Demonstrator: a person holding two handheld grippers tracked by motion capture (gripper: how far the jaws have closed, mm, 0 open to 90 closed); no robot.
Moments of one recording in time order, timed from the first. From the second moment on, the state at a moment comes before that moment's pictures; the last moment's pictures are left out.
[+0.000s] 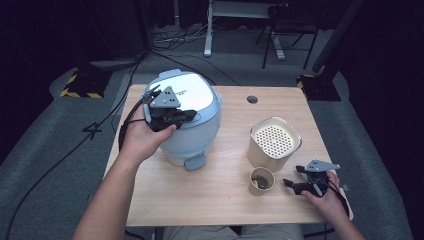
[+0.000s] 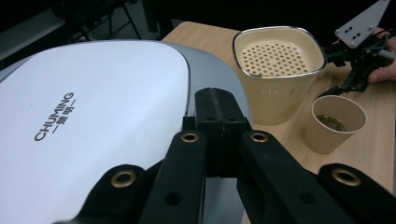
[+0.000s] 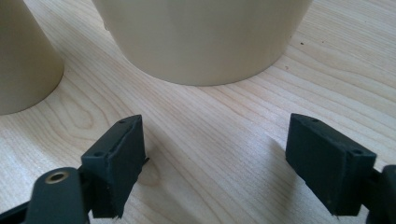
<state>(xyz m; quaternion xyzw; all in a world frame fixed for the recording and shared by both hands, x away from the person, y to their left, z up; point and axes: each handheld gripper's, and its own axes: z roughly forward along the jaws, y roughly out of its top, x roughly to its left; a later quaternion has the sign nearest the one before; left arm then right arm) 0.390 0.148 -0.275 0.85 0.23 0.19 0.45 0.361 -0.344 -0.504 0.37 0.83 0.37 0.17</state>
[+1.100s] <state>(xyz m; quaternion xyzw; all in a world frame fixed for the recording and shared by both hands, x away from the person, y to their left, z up) 0.329 0.178 -0.317 0.79 0.16 0.12 0.57 0.361 -0.344 -0.504 0.37 0.84 0.37 0.17</state>
